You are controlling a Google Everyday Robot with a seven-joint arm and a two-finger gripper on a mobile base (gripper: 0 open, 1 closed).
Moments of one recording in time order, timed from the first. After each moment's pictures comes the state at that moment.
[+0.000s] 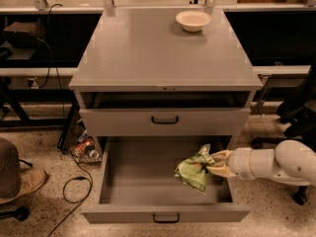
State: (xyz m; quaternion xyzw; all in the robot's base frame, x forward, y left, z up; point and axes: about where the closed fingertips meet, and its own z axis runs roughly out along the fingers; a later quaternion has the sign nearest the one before) arm 0.519 -0.194 0.564 -0.50 0.75 0.22 0.39
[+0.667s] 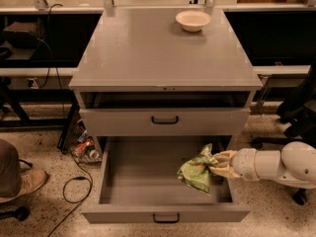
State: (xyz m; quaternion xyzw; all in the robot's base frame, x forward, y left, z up) arm 0.511 -0.205 0.577 -0.49 0.74 0.22 0.40
